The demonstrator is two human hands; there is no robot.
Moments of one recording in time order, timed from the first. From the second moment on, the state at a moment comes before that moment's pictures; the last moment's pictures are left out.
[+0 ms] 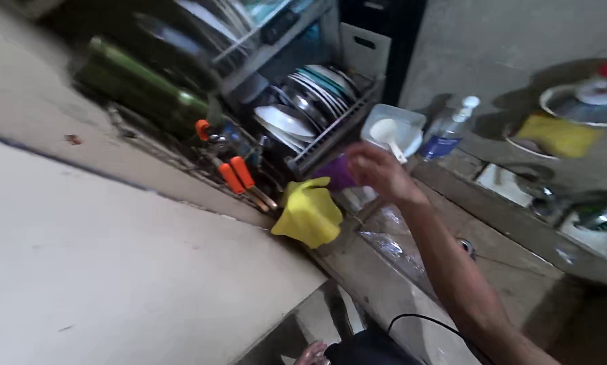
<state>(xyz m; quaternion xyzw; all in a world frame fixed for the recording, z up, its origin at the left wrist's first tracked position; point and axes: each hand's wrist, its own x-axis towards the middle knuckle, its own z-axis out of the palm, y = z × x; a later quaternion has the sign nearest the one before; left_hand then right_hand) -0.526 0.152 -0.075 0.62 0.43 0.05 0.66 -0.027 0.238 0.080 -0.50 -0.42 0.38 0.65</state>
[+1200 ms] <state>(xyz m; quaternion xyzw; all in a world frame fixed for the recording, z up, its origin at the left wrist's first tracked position) -0.290 0.178 -0.090 0.80 0.08 -0.15 0.57 -0.298 -0.271 -0.059 -0.65 -0.02 0.58 0.49</state>
